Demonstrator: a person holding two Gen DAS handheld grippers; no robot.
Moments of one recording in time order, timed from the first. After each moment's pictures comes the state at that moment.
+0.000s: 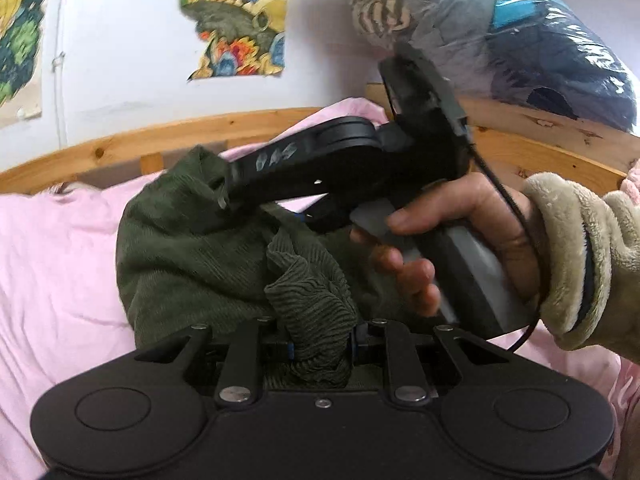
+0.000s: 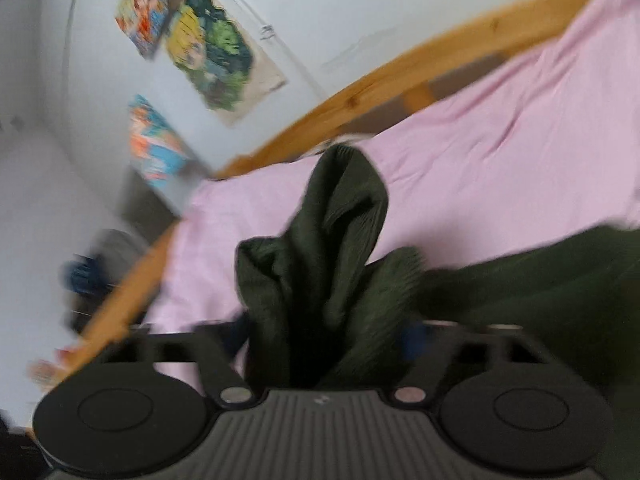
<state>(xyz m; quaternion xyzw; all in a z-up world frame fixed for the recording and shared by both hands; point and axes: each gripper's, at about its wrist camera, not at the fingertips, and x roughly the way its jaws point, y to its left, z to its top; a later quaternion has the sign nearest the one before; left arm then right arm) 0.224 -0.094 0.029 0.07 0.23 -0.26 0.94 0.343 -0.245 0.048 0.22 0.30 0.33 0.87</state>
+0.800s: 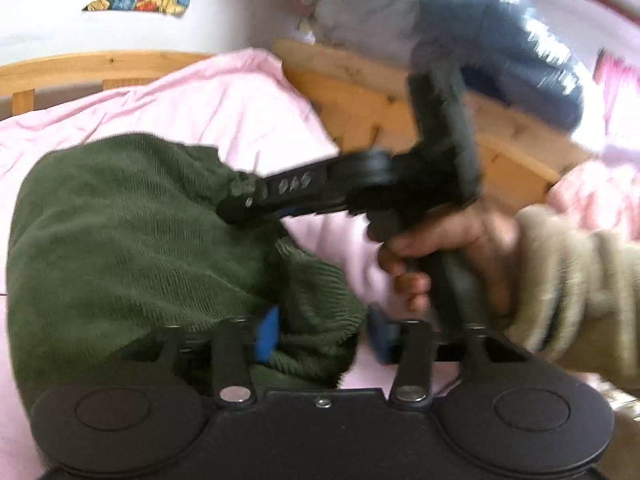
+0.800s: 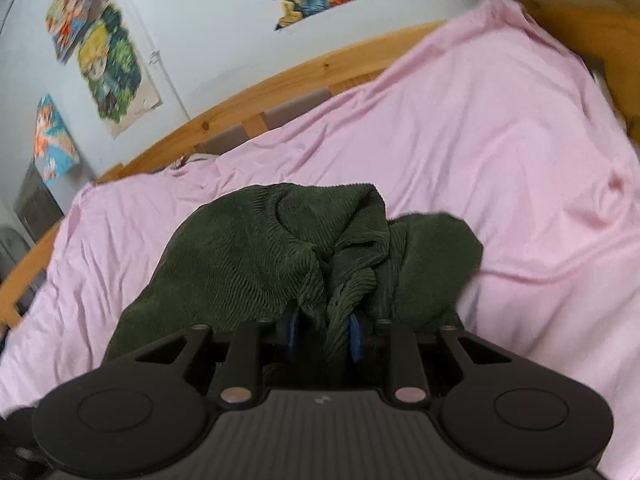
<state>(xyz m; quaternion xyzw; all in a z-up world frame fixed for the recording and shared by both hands) 0.242 -0.163 -0.002 -0.03 0.29 -0.41 0.87 0.293 -0.375 0.006 0.15 0.30 0.18 0.92</state>
